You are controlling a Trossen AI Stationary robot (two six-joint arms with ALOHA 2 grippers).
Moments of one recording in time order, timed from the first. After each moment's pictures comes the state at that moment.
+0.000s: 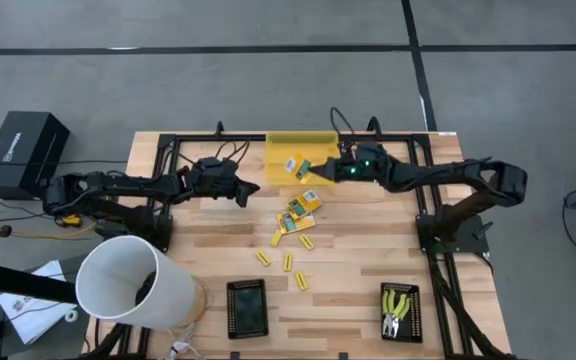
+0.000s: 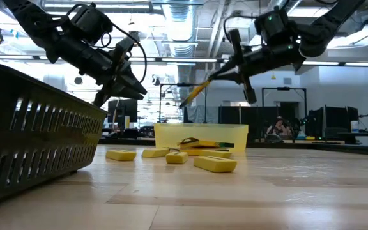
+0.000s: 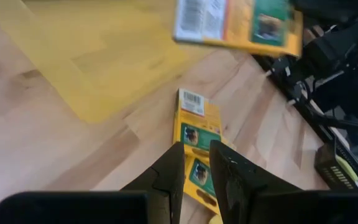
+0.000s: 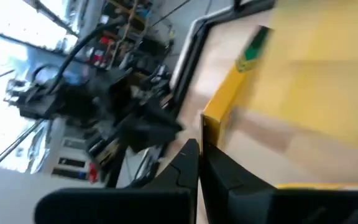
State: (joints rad) left arm 0.36 1.22 0.46 0.29 0.05 -0.66; right arm -0.42 1.44 0.65 0.53 -0.21 1.09
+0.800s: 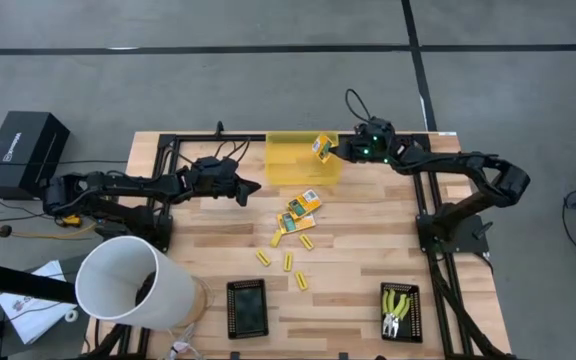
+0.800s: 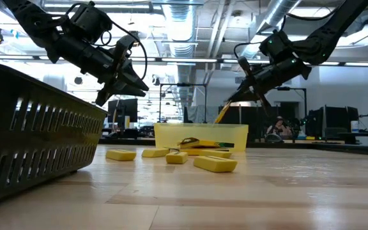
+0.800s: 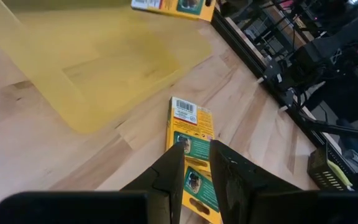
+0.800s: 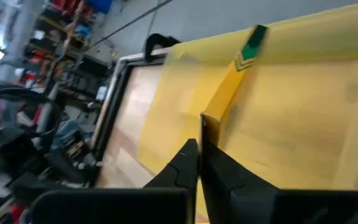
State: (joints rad) left arm 0.36 1.21 0.46 0.32 0.05 -0.66; right arm -0.71 1.45 0.65 0.35 -0.30 0.89
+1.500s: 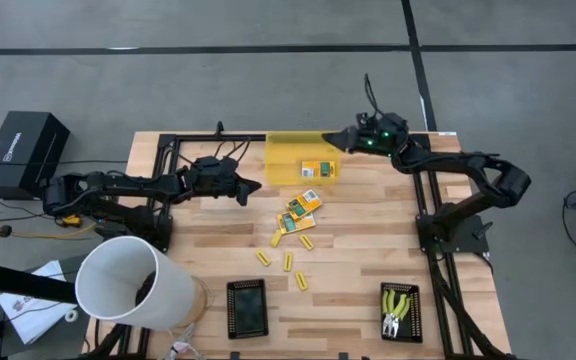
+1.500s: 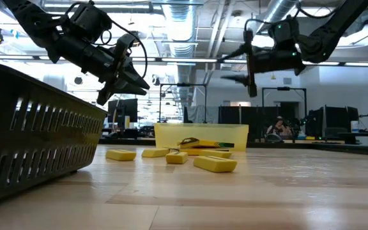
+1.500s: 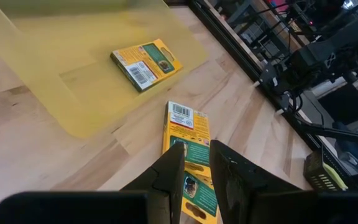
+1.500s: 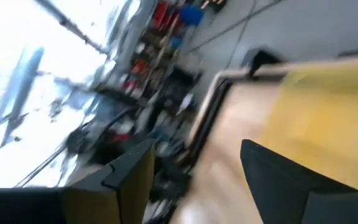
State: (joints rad) left arm 0.36 1.21 0.46 0.34 0.06 -0.66; right arm -0.72 1.43 0.66 0.70 -0.51 1.09
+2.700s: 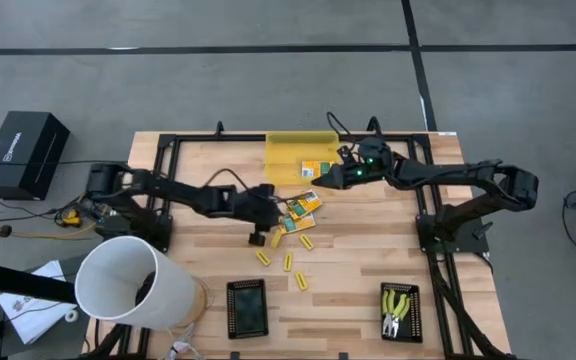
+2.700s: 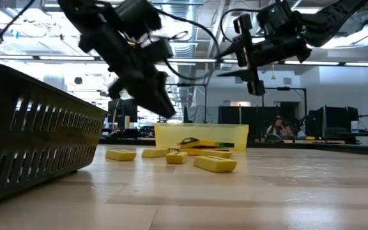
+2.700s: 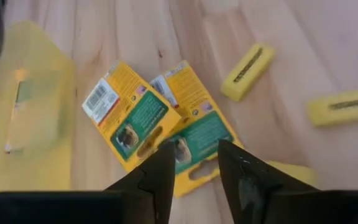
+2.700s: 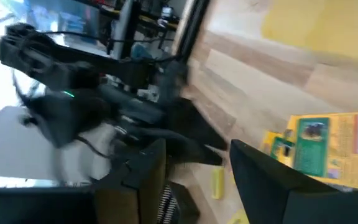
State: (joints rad) left arm 0.05 1.63 0.84 0.02 -0.11 0.39; right arm -0.40 1.35 0.67 0.34 -0.43 1.09
